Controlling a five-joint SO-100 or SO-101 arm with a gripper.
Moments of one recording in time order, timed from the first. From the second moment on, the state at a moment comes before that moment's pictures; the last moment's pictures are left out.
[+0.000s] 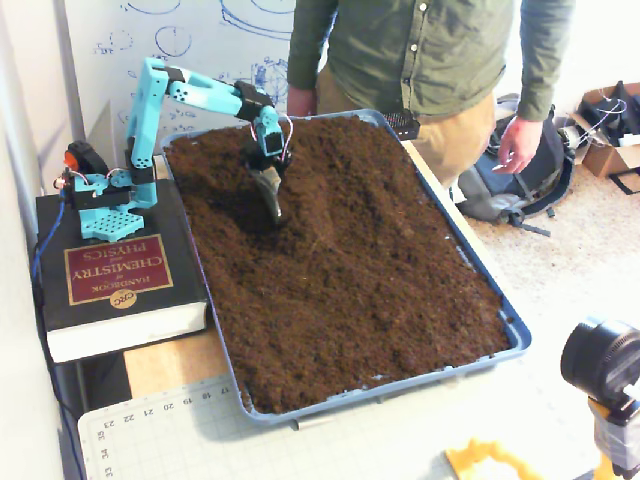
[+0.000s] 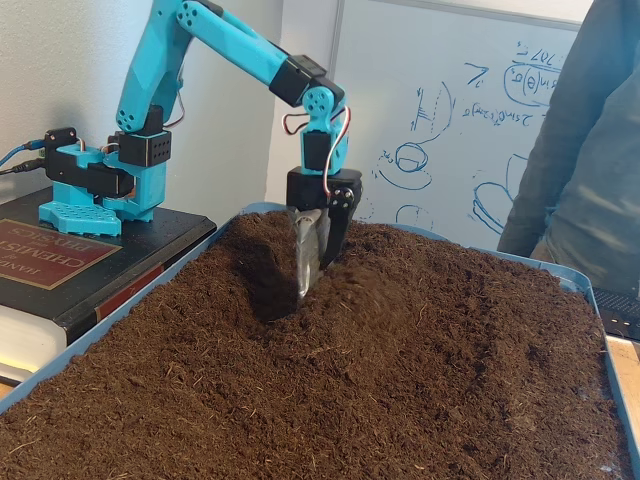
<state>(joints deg) -1.3 77.4 101.9 49.7 -5.1</state>
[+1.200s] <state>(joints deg) 13.2 87.5 106.6 75.7 -22.6</state>
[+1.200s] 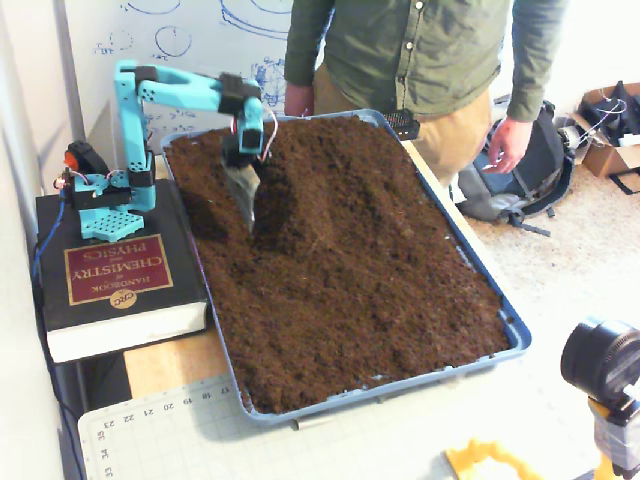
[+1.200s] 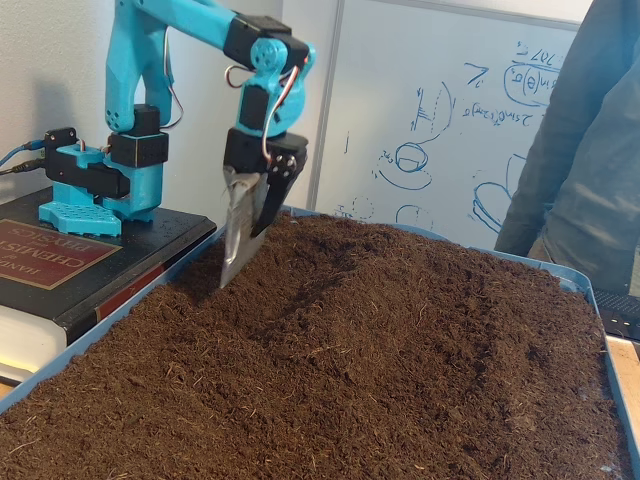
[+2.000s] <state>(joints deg) 16.3 66.0 105.1 52.7 -22.8</state>
